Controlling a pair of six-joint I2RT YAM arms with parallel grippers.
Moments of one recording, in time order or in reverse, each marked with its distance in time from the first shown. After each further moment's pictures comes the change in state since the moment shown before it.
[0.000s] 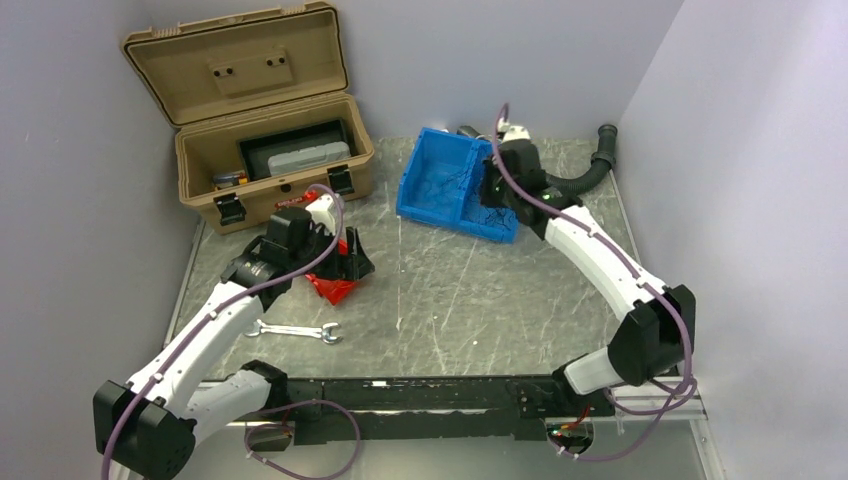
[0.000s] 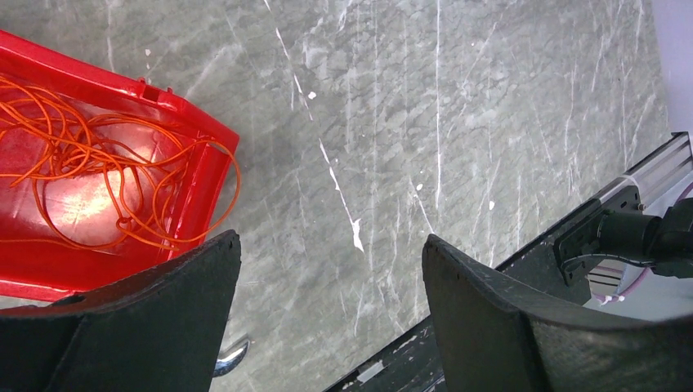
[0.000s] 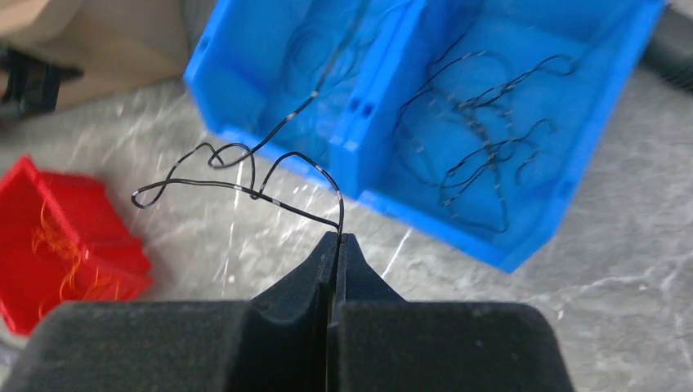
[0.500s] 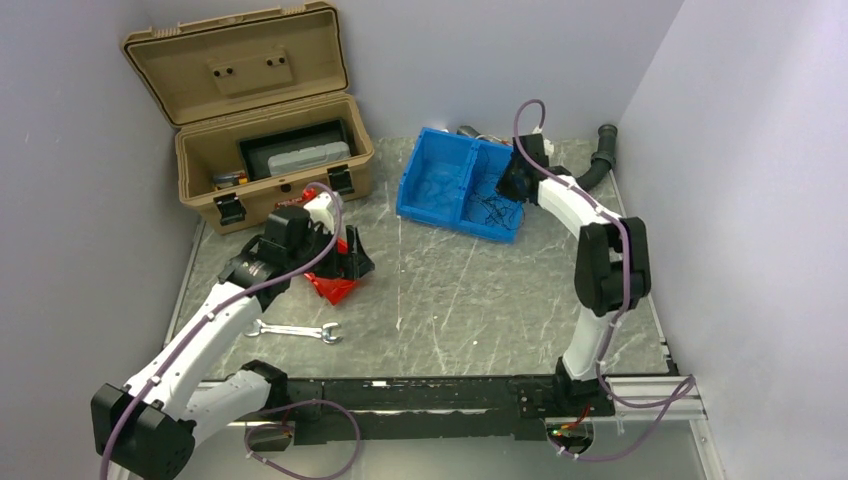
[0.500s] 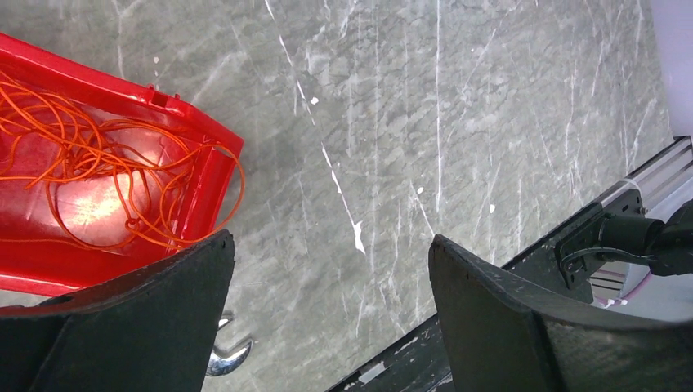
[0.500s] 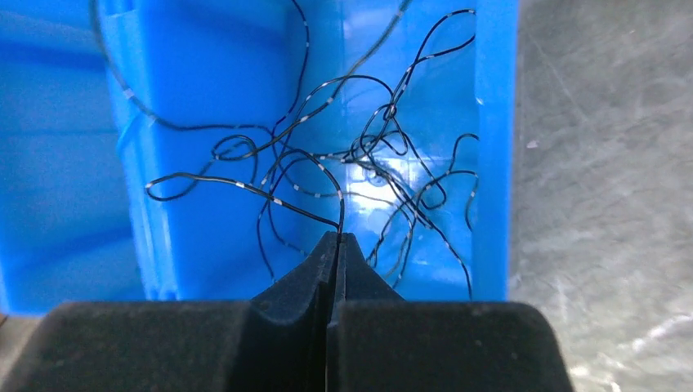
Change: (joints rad) left arm 0.000 -0.005 0.013 -0.011 -0.008 0.005; right arm -0.292 0.392 0.132 0.087 -0.072 0.282
